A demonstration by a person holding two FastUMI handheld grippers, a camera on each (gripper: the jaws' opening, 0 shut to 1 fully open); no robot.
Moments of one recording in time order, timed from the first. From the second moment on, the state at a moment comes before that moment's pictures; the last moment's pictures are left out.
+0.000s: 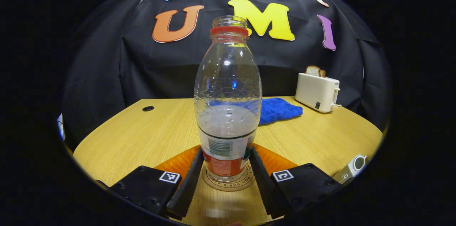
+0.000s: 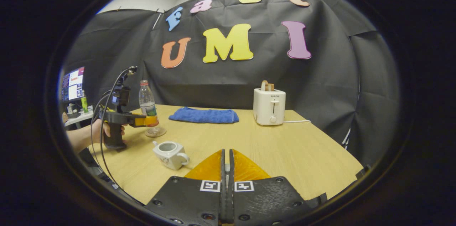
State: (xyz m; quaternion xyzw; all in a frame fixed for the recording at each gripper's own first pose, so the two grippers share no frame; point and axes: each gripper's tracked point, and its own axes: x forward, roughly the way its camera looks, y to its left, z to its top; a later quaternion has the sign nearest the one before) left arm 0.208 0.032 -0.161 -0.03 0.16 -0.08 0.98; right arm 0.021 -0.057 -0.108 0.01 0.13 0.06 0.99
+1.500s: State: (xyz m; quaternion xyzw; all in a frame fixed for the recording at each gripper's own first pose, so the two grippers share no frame) left arm 0.009 0.169 -0.088 -0.04 0.08 0.11 0.99; right arm 0.088 0.106 -0.101 0.00 0.12 0.22 0.97
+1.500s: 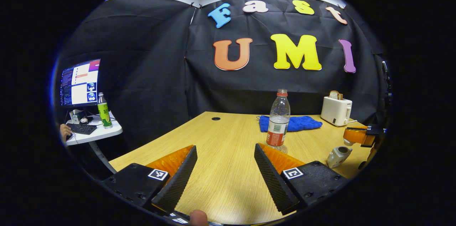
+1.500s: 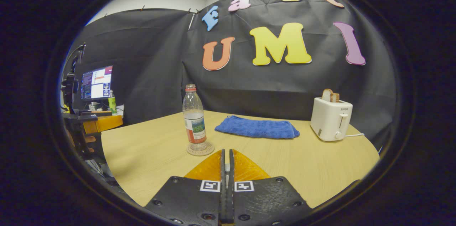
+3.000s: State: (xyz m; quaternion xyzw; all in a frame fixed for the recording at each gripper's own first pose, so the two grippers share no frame) left arm 0.013 -0.014 -0.017 -0.01 -0.01 -0.03 1.00; right arm 0.000 -0.048 0.000 -0.02 -0.02 -0.01 1.00
